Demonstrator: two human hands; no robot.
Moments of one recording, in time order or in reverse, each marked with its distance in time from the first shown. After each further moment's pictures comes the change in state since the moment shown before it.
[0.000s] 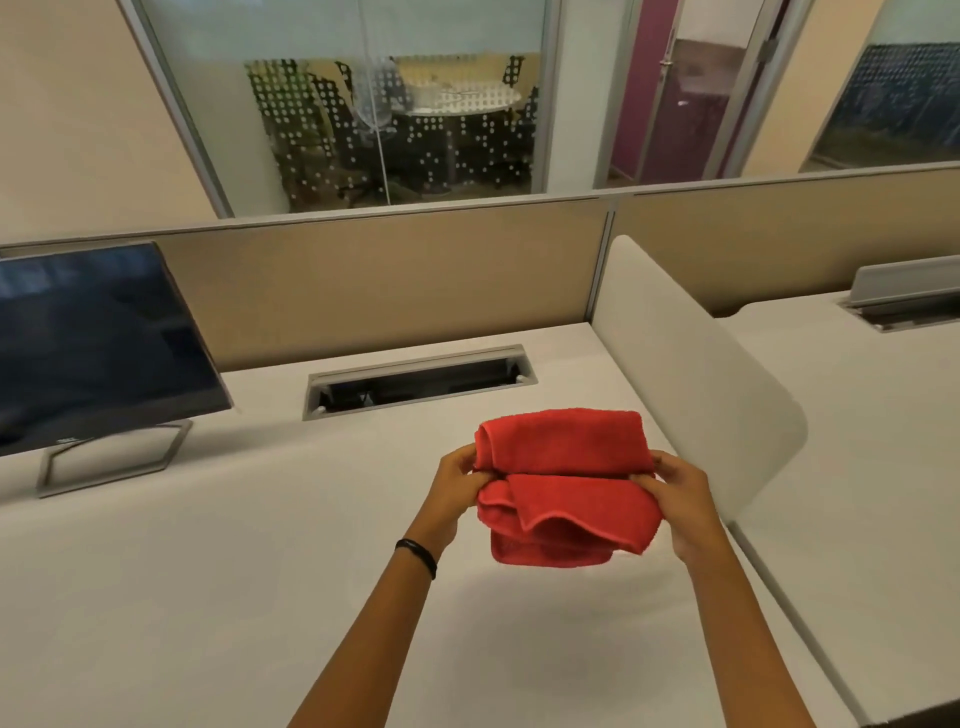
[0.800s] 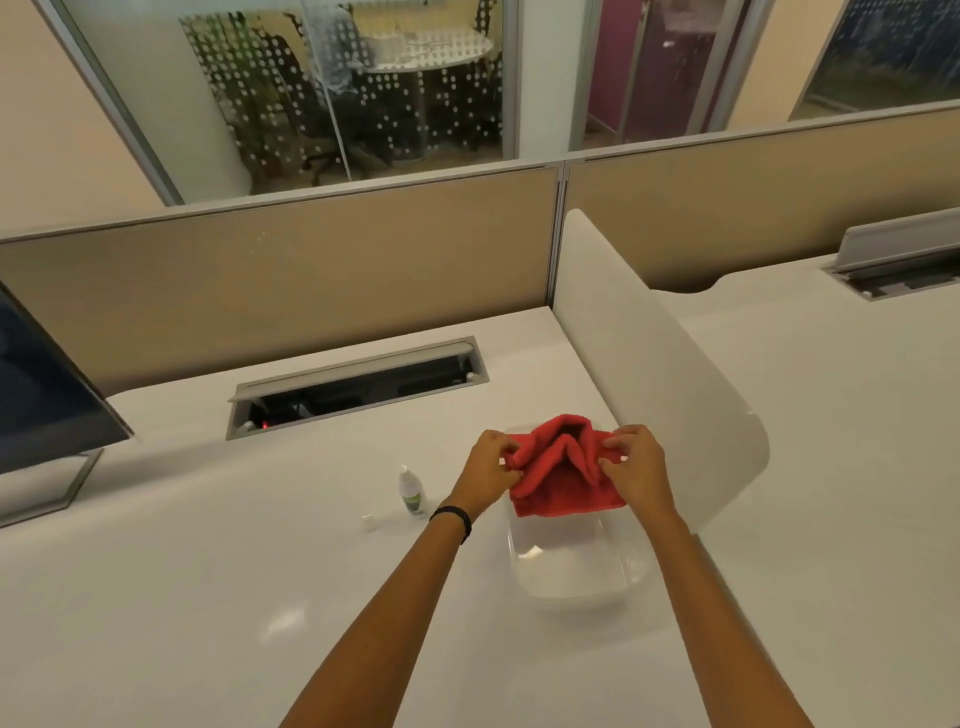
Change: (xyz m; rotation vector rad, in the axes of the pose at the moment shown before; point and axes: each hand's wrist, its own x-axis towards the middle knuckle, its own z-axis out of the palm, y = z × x) left_hand 0.120 -0.020 0.116 0.532 -0.179 0.082; right_hand 0.128 0.049 -0.042 -0.564 0.056 -0.087
